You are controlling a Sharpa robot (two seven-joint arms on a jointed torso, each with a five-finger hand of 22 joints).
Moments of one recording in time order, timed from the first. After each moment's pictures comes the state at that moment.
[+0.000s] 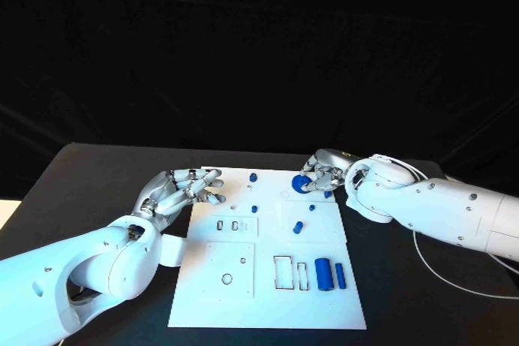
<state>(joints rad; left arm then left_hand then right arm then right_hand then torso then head) 1.13 -0.90 0.02 1.72 -0.13 -0.43 0.43 1.39 0.01 0.05 0.20 0.16 0.98 0.20 0.12 0.08 1.10 0.13 0.17 0.10 1.21 0.07 0.47 0.44 0.16 1.04 0.18 0.37 0.16 1.24 -0.83 0.00 1.38 -1.42 -0.27 -0.23 1.29 -0.08 0.17 0.01 0.25 0.94 0.14 0.11 0.08 1.34 0.04 1.13 1.14 1.46 -0.04 1.46 1.31 0.11 1.40 0.07 1.33 1.08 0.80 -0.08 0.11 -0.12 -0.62</state>
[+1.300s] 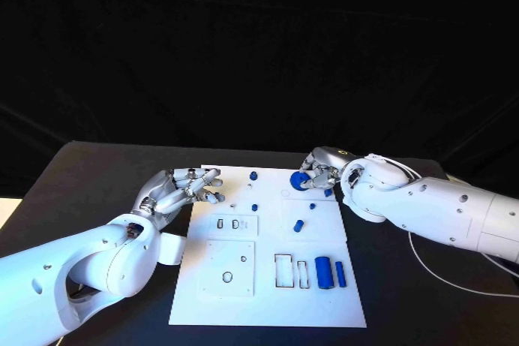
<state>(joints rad) 1.13 -0.90 0.02 1.71 -0.13 -0.42 0.42 1.39 0.01 0.05 0.20 0.16 0.98 0.20 0.12 0.08 1.10 0.13 0.17 0.10 1.21 0.06 0.48 0.44 0.16 1.03 0.18 0.37 0.17 1.23 -0.81 0.00 1.36 -1.49 -0.30 -0.26 1.33 -0.04 0.25 -0.01 0.16 1.01 0.13 0.16 0.08 1.37 0.02 1.19 1.21 1.47 -0.05 1.47 1.31 0.11 1.41 0.06 1.34 1.10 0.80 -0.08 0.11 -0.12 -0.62</state>
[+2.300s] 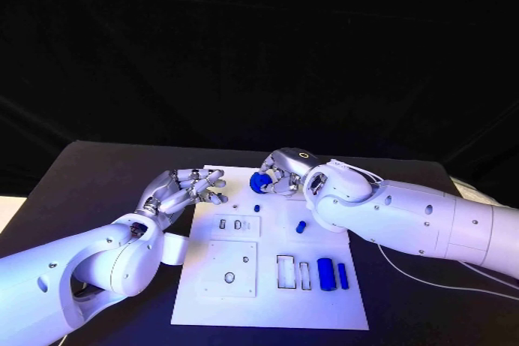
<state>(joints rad) 1.13 -0.90 0.02 1.71 -0.13 -0.42 0.42 1.41 0.02 0.06 0.19 0.16 0.98 0.20 0.12 0.08 1.10 0.13 0.17 0.10 1.20 0.07 0.48 0.45 0.16 1.03 0.18 0.38 0.17 1.24 -0.66 0.00 1.44 -1.61 -0.38 -0.30 1.30 -0.04 0.27 0.00 0.18 1.01 0.13 0.16 0.08 1.37 0.02 1.18 1.21 1.47 -0.05 1.47 1.31 0.10 1.41 0.06 1.35 1.11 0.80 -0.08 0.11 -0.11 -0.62</state>
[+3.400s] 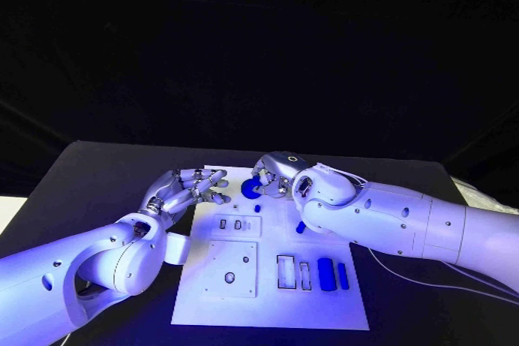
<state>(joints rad) 1.13 -0.89 0.02 1.71 -0.13 -0.42 0.42 1.41 0.02 0.06 0.19 0.16 0.98 0.20 0.12 0.08 1.10 0.13 0.17 0.10 1.20 0.06 0.48 0.45 0.16 1.03 0.18 0.38 0.17 1.23 -0.58 -0.01 1.36 -1.66 -0.37 -0.31 1.26 -0.08 0.28 0.03 0.17 0.94 0.15 0.08 0.07 1.32 0.06 1.09 1.14 1.47 -0.03 1.48 1.31 0.10 1.41 0.07 1.36 1.13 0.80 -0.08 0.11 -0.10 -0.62</state>
